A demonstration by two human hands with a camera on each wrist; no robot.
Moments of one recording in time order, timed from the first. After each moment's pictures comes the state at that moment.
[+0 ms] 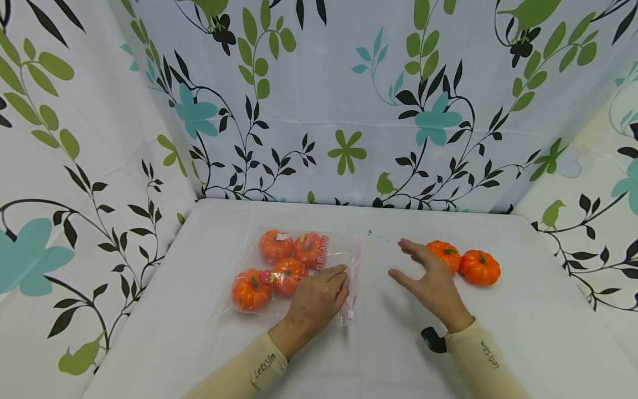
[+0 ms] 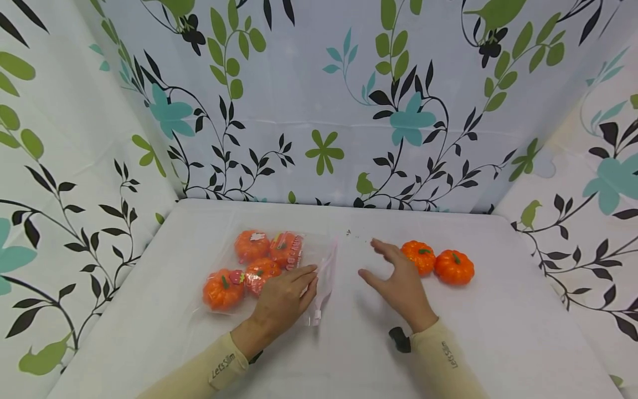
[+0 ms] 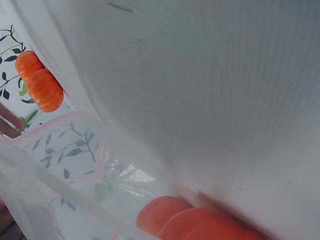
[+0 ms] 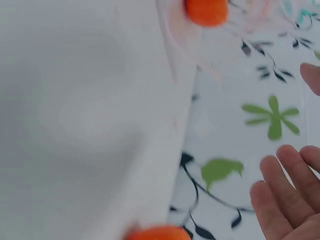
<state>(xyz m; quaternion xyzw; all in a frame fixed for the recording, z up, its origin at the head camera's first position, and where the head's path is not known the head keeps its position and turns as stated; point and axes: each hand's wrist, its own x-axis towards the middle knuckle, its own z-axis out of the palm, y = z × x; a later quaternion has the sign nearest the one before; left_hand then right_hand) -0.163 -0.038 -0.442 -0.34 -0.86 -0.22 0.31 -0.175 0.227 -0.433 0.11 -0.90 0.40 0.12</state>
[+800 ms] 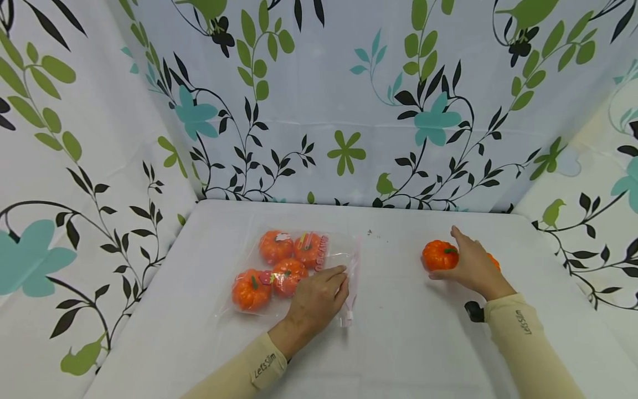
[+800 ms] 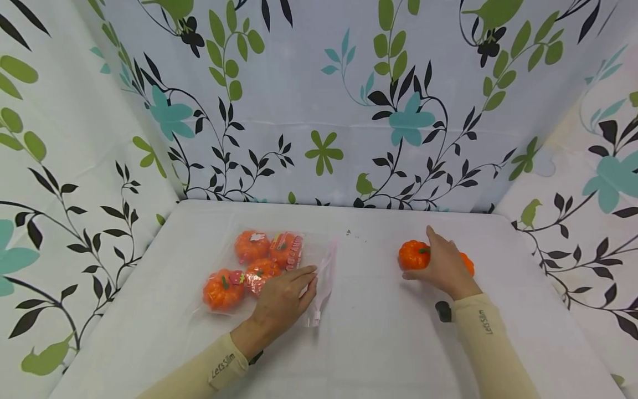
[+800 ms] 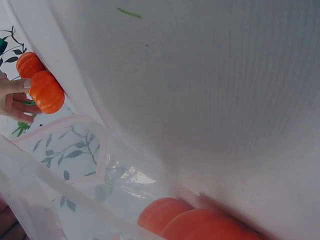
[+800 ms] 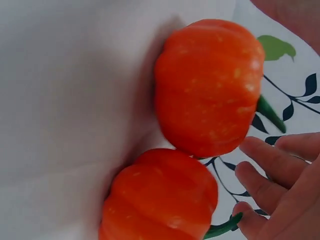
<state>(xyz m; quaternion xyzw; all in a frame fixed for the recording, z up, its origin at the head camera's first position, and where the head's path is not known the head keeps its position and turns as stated) -0.162 -0.036 -0.442 -0.33 -0.87 -0.22 0.31 -0.214 0.326 -0.425 0.02 -0.97 0.23 -0.04</state>
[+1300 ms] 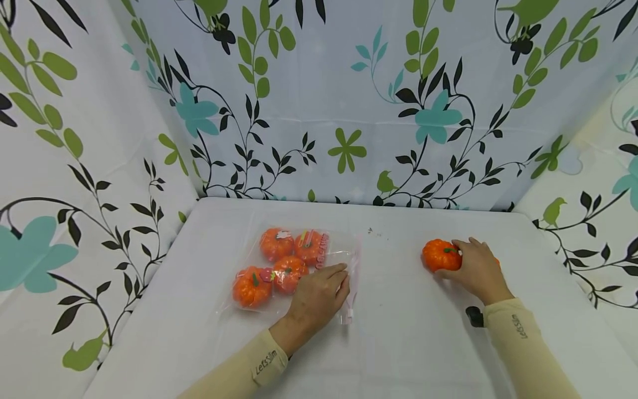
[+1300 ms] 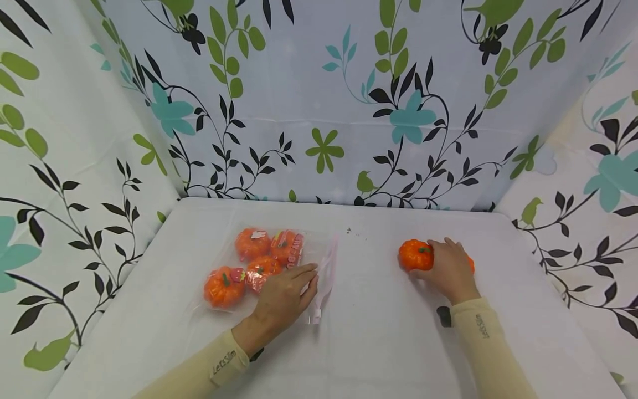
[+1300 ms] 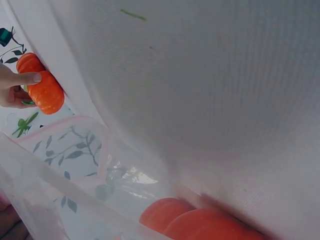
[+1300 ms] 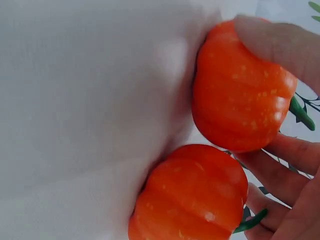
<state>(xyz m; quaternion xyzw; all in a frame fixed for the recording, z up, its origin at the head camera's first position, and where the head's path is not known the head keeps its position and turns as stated) -0.161 -0.035 -0.440 -0.33 -0.87 -0.23 0.30 -0.211 0.335 -0.446 0.02 -0.99 0.17 0.02</state>
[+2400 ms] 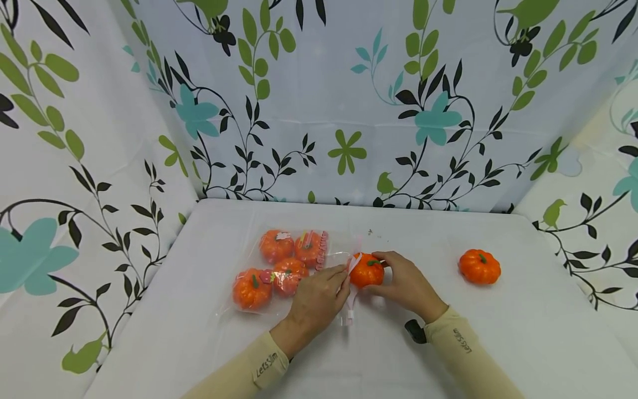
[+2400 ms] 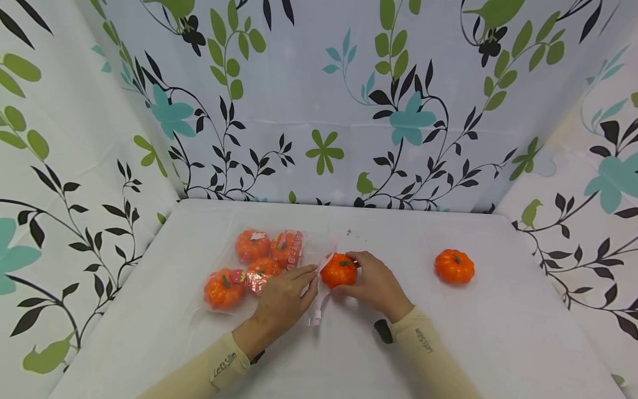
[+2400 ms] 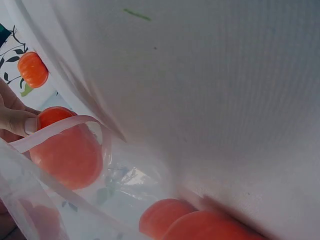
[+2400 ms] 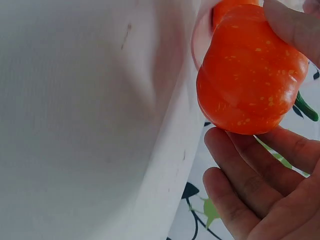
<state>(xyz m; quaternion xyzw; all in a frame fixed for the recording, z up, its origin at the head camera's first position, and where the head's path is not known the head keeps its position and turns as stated) -0.159 -0.034 -0.438 -0.32 -0.87 -0.22 0.30 -0.190 0.195 -0.448 0.14 -0.94 0.32 0.00</state>
